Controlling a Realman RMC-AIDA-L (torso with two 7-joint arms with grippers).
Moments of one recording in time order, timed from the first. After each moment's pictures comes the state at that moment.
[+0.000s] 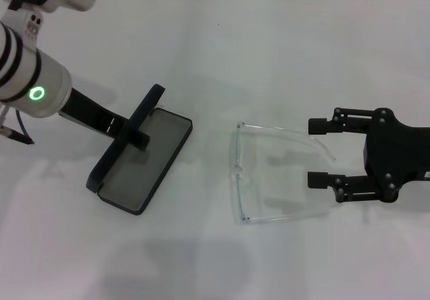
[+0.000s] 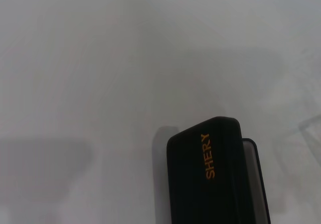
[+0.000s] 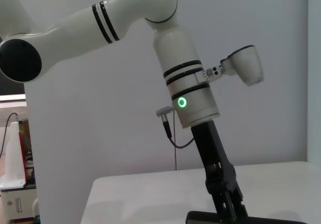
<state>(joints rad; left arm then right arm) -0.52 -2.09 1.35 1.49 2.65 1.60 -2.85 0.41 2.01 -1.12 -0.79 -1.57 -1.72 1.17</state>
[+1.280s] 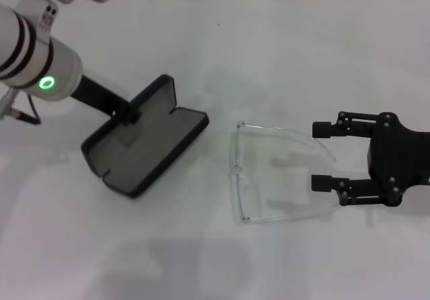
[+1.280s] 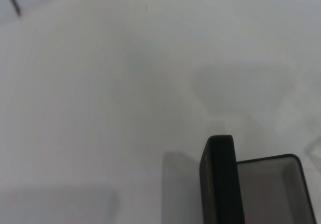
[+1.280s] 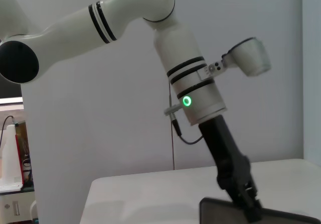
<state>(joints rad) -0.52 -2.09 1.39 1.50 2.67 1.51 -2.73 0.39 2.01 -1.11 -0.79 -1.57 -1.73 1.17</state>
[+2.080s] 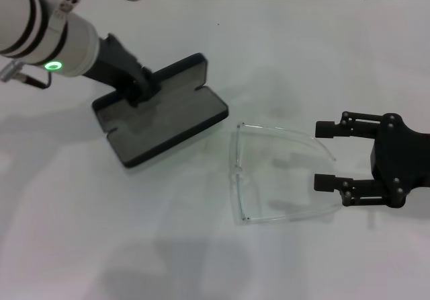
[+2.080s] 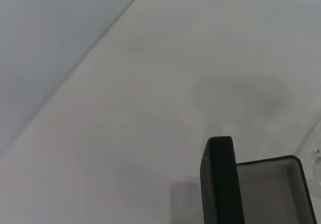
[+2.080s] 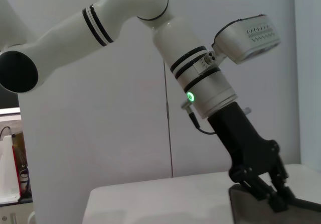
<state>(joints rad) -0.53 -2.09 1.41 1.55 2.63 1.45 -2.35 0.38 2.01 -1.11 -0.77 -1.55 -1.74 1.17</state>
